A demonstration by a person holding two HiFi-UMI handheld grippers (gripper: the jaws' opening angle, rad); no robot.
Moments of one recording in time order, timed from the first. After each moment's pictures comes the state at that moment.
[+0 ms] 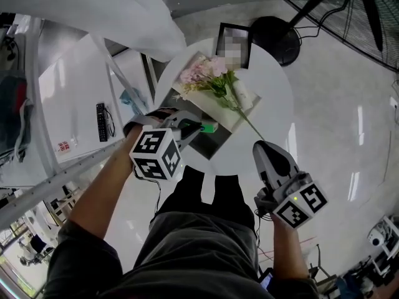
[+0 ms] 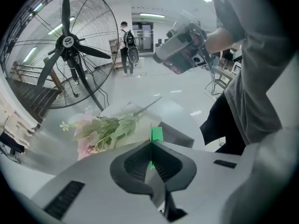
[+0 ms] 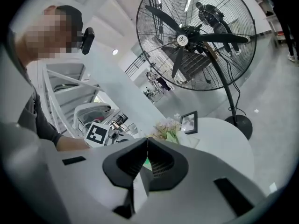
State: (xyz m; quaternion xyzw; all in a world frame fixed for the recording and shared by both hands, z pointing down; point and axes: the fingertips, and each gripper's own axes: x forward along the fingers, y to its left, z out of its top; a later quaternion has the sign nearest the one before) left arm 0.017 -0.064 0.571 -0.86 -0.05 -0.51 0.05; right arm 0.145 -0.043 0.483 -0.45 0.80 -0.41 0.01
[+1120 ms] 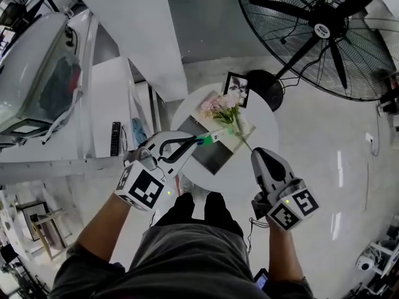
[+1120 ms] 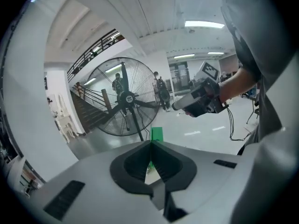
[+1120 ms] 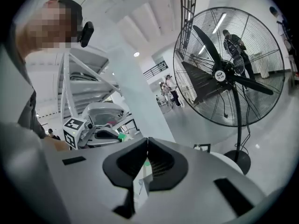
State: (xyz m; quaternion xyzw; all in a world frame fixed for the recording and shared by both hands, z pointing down) left arm -0.045 -0.068 0.357 -0.94 0.22 -0.27 0.06; right arm 0.092 -0.045 0.352 -0.46 0.84 -0.27 0.00
